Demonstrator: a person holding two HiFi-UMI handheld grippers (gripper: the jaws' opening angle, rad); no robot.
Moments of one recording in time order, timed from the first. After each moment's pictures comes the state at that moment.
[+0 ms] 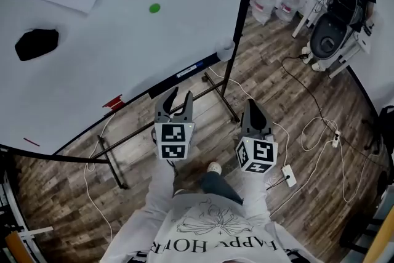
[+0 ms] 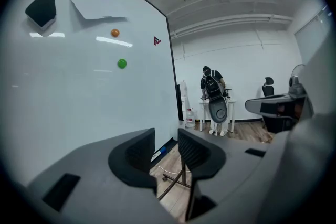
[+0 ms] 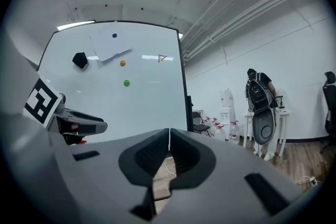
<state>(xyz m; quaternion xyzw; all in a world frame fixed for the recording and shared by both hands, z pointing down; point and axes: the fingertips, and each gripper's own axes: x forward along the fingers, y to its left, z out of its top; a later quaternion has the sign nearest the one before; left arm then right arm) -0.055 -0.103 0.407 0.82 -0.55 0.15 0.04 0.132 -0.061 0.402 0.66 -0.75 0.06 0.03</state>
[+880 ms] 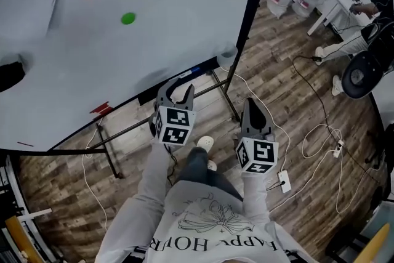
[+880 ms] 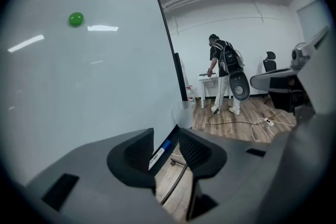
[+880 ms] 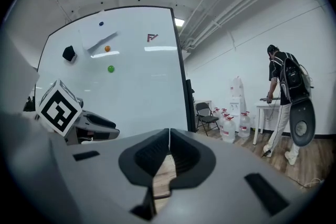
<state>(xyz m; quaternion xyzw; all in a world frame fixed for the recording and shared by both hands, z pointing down) -0.023 -0.230 0.481 0.80 -0.53 0.28 0.04 0.159 -0.177 0.449 0.61 -0.79 0.10 0.06</state>
